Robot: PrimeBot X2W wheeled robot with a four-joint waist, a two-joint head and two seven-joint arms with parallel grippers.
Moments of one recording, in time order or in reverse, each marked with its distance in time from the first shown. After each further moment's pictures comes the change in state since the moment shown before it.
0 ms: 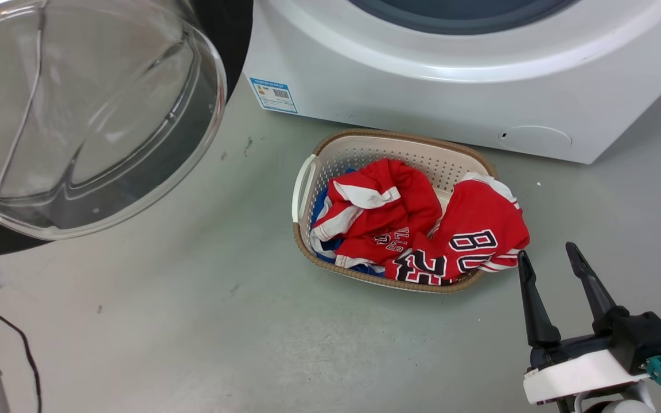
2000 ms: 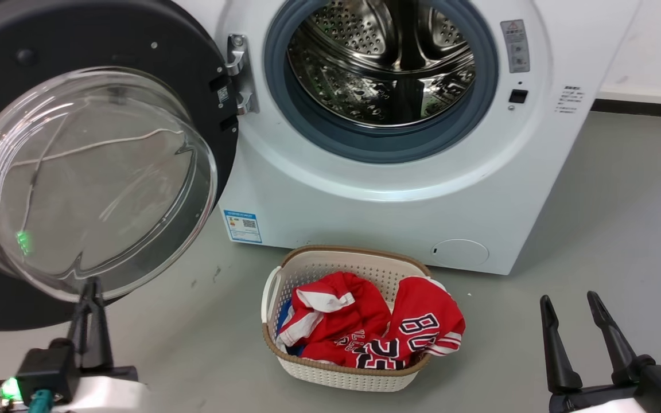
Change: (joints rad) left arm 0.490 -0.232 -0.241 -0.484 0.201 -0.078 0.000; right arm 0.152 0.000 -0.046 -0.063 0.062 0.000 0.000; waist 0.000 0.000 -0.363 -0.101
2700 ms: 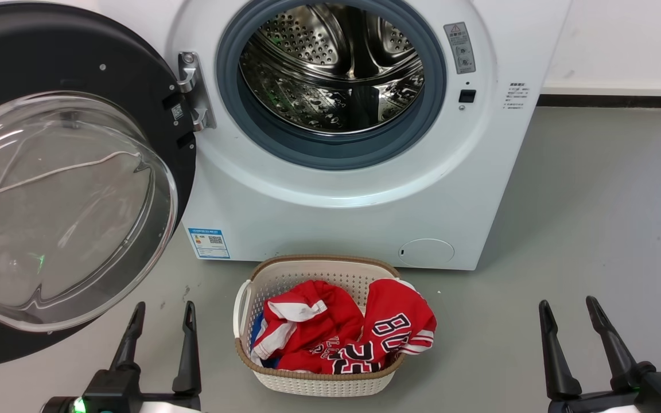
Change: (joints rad) left arm 0.094 -0.013 -0.216 -0.026 -0.086 0.065 0.000; right arm 0.025 0.000 0.007 -0.025 0.011 0.000 0.000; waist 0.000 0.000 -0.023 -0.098
